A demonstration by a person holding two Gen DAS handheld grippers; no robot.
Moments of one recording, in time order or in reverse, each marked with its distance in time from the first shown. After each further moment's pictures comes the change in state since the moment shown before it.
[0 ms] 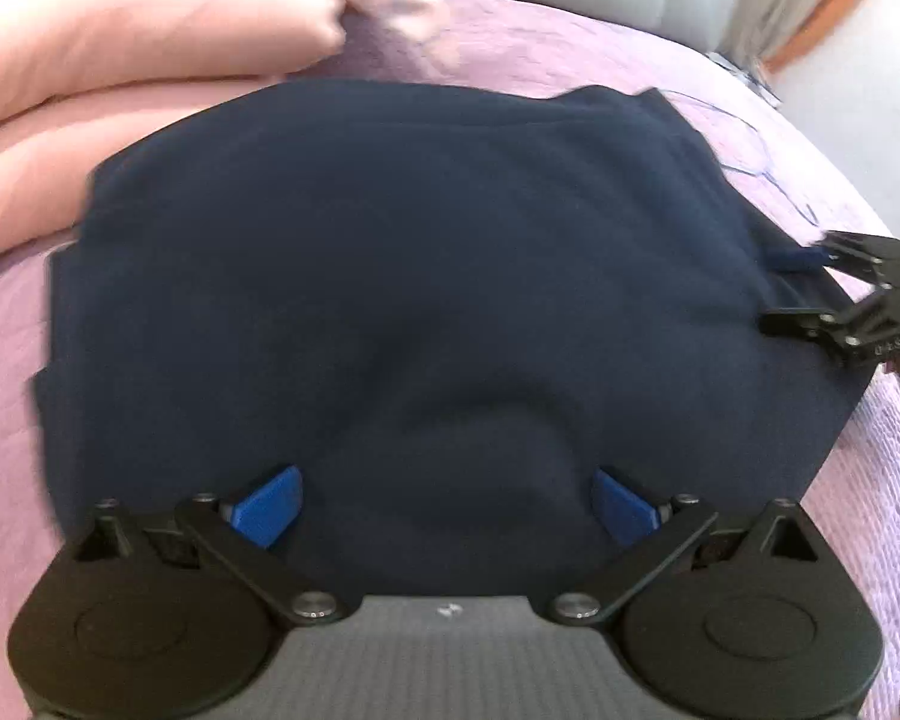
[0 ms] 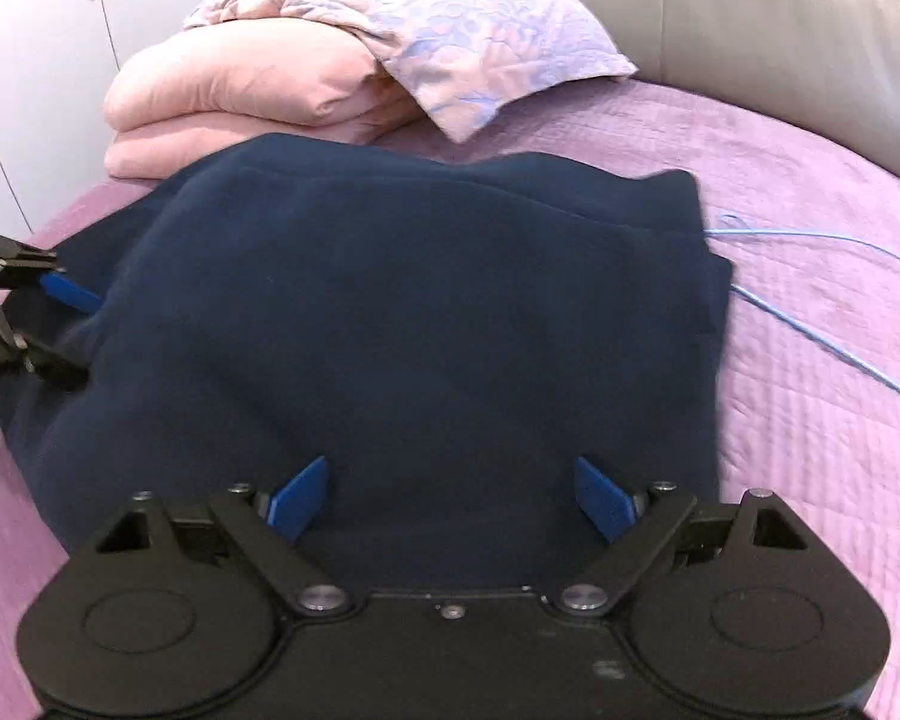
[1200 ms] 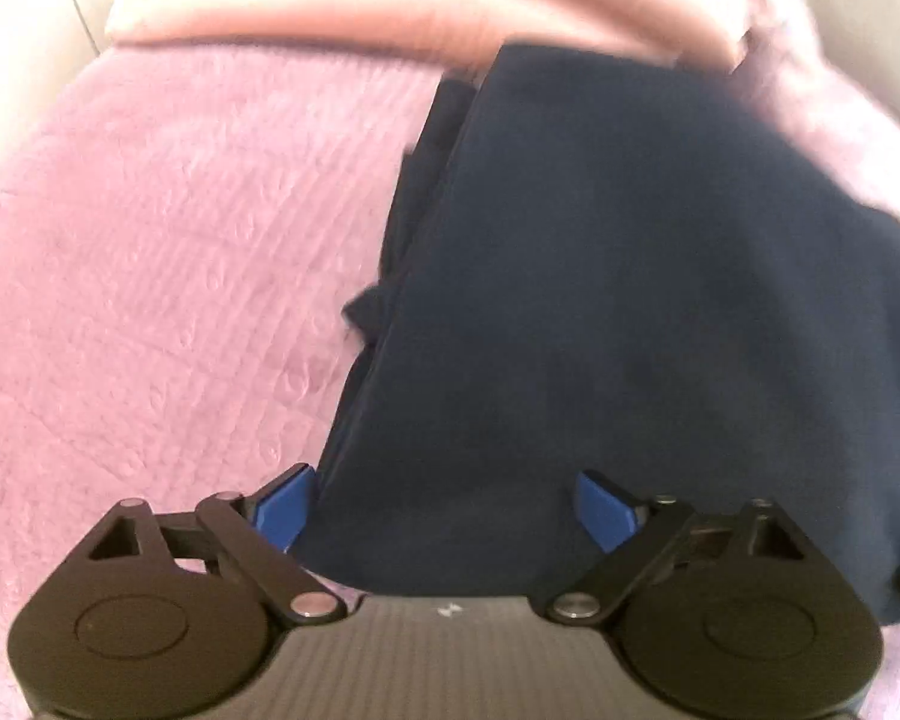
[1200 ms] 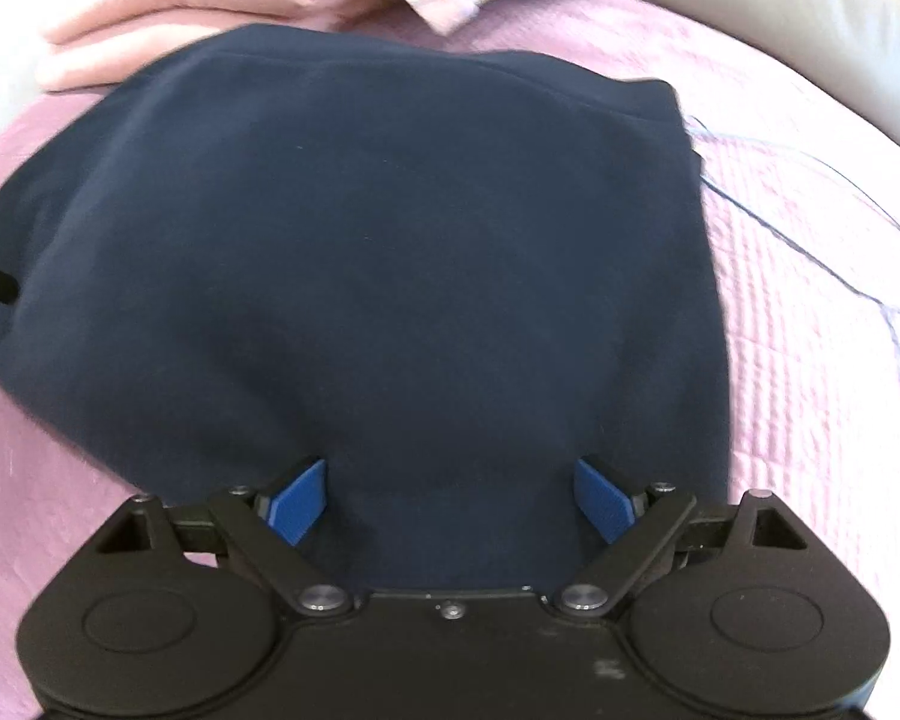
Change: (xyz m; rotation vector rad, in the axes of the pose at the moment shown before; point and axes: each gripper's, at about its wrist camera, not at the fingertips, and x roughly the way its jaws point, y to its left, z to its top) left arm -0.060 0.003 -0.037 -0.599 0.094 0.394; right arm -0.031 0.076 0.000 0.086 0.255 -0.185
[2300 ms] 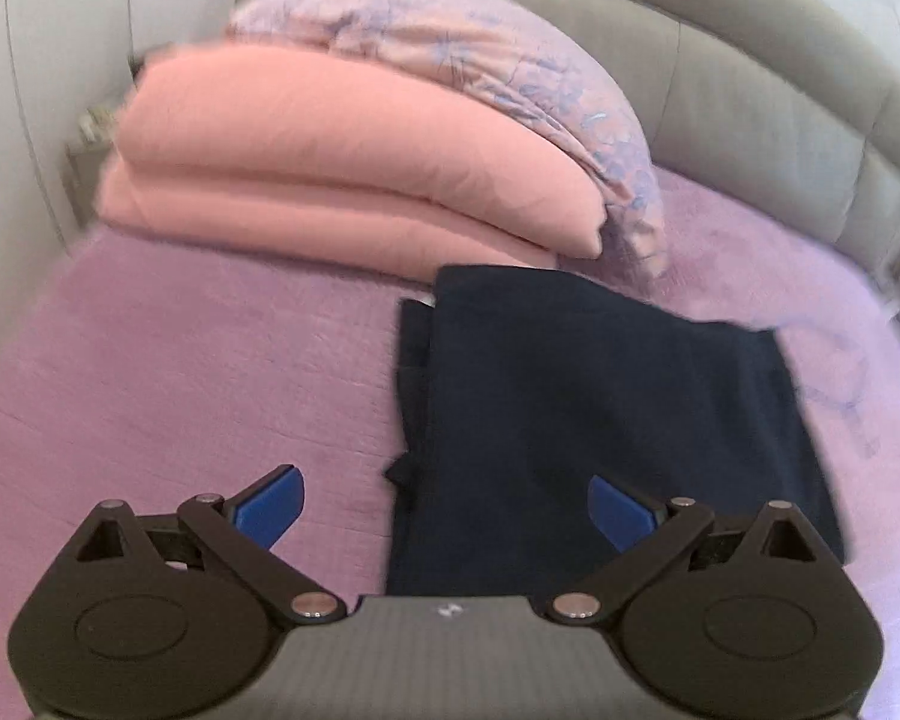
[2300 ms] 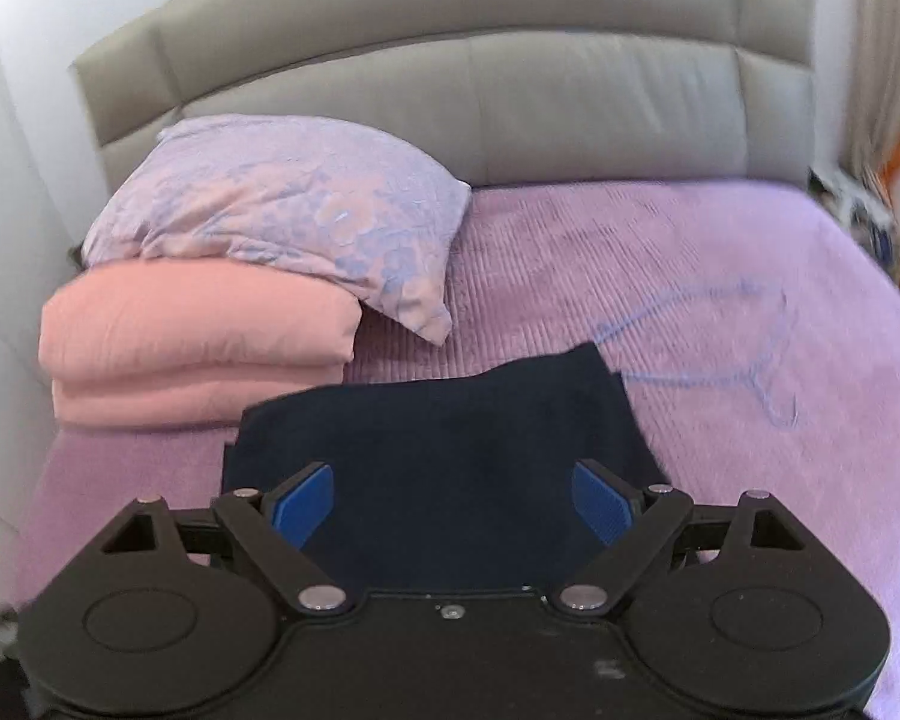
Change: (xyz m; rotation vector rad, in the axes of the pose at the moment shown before) left arm -0.129 0.065 0.033 0.090 -0.220 -0.245; right arm -0.235 0.087 0.100 0.557 -0.284 -0.082
